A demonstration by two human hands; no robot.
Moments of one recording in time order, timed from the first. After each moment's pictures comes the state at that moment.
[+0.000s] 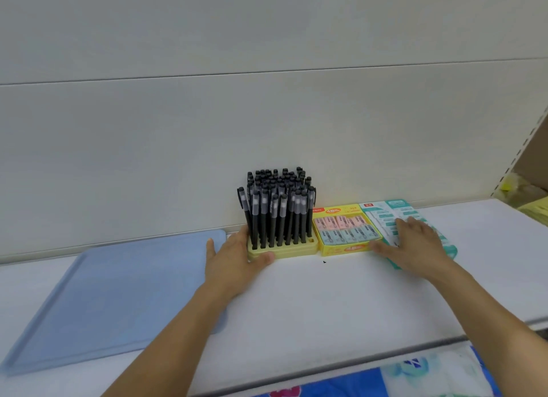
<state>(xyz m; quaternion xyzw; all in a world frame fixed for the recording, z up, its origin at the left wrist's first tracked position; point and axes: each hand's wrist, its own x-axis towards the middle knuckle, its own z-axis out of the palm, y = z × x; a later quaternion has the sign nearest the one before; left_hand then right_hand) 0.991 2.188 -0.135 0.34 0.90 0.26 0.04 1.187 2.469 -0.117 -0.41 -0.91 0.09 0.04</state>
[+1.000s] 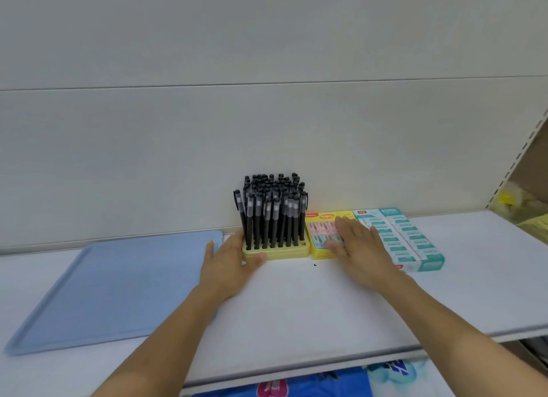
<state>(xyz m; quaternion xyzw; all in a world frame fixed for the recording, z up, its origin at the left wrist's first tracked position) 0.996 2.187 -0.142 0.33 0.91 0.24 0.03 1.154 2.421 -0.116 -0.22 -0.97 0.11 0.08</state>
